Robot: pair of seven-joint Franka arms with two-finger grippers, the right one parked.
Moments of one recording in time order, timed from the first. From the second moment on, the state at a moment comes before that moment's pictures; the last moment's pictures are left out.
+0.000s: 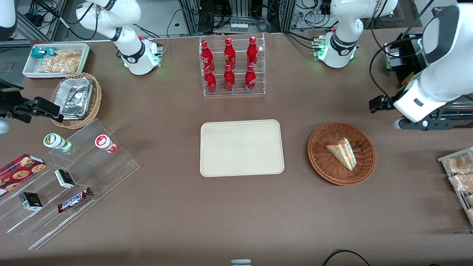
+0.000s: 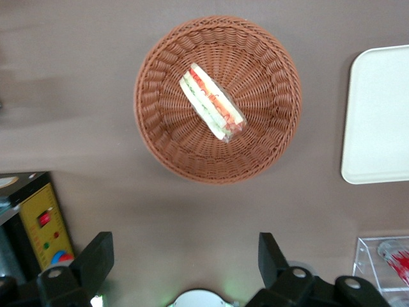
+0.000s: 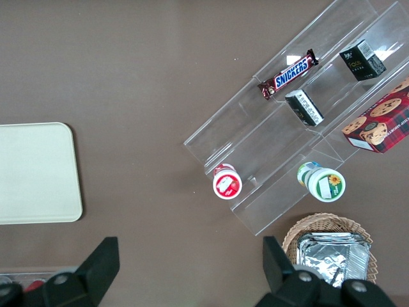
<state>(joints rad) 0.01 0.05 -0.13 -1.76 0.03 1.61 -0.06</state>
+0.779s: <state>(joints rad) 0.01 0.11 -0.14 -2.22 0.02 2.21 -0.10</state>
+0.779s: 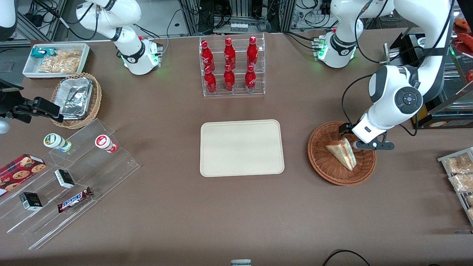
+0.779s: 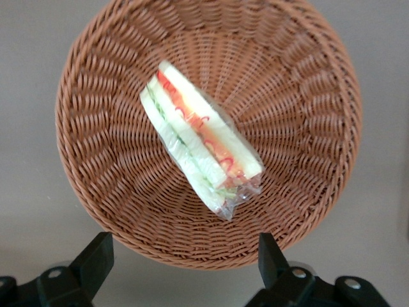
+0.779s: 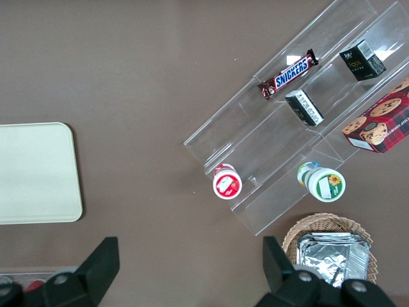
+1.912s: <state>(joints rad) -0.02 0.18 -0.14 -2.23 0.02 2.41 -0.97</state>
